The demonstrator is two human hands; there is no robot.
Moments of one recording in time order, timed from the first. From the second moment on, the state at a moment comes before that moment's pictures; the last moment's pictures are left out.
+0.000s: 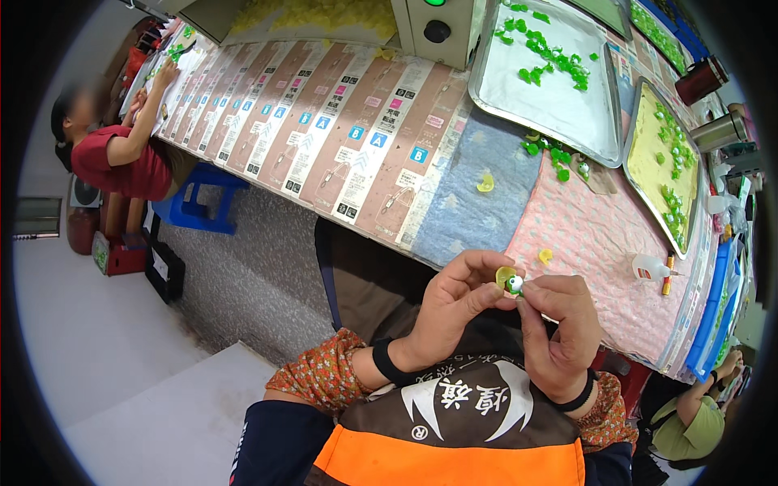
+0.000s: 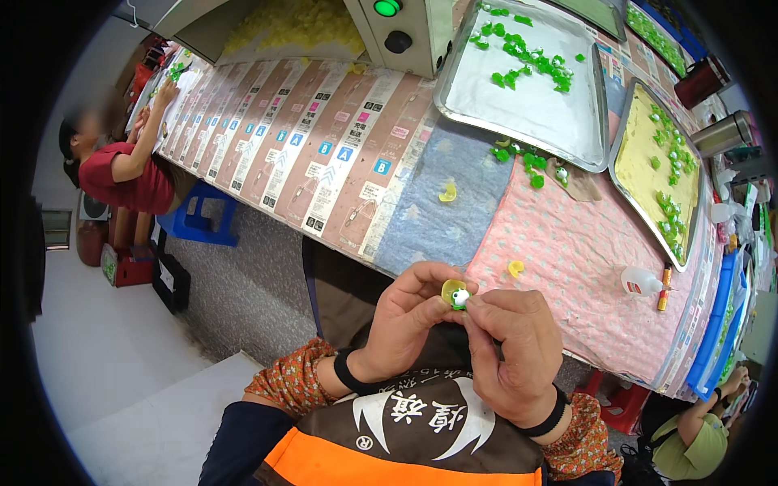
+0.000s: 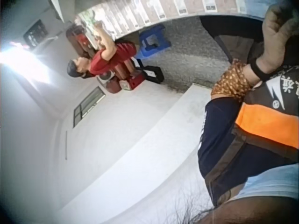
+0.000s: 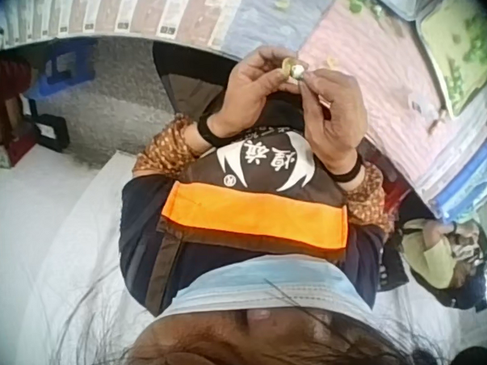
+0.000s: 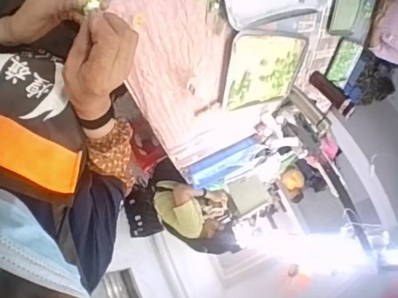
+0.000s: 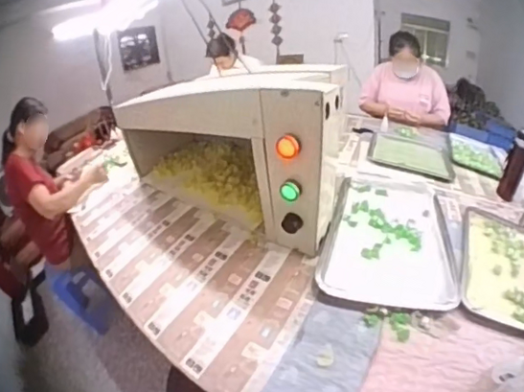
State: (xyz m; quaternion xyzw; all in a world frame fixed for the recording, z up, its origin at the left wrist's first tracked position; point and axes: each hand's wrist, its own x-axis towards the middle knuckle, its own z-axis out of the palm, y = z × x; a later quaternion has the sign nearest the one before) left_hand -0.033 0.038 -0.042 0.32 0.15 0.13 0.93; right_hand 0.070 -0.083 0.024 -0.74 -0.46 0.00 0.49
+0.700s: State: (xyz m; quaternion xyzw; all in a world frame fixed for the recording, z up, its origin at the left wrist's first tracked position) left_hand -0.037 0.036 -0.042 0.42 0.09 0.14 0.89; right_hand 0.066 -0.089 0.015 -0.74 -0.46 -0.02 0.49
